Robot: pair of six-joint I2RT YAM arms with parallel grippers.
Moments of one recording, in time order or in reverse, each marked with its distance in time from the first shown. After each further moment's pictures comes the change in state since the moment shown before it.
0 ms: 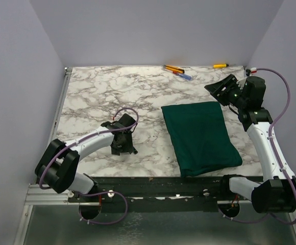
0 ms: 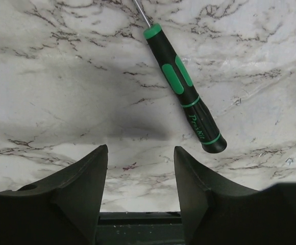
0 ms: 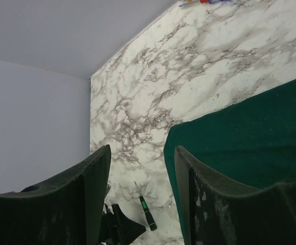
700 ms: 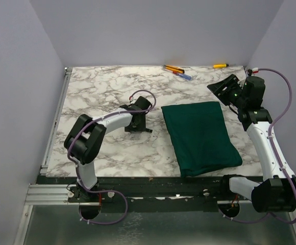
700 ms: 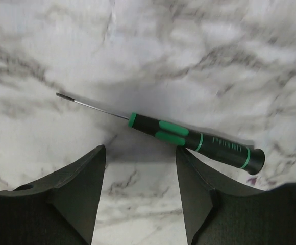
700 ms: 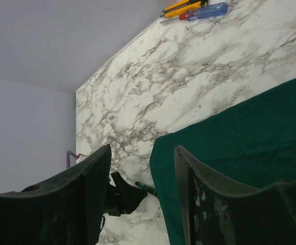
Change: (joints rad) left arm 0.005 0.382 0.331 0.159 -0.138 0.128; right arm 0.000 0.007 -0.005 0.005 0.085 -0.020
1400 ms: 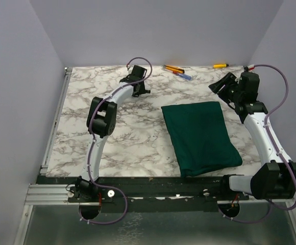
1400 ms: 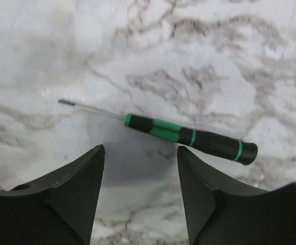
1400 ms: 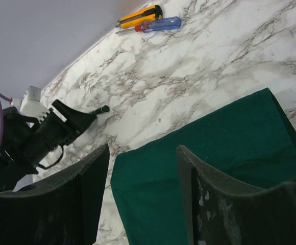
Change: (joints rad) left arm 0.214 0.583 0.816 0.098 -0.052 0.116; right arm 0.000 0.117 0.044 -0.014 0.124 -0.116
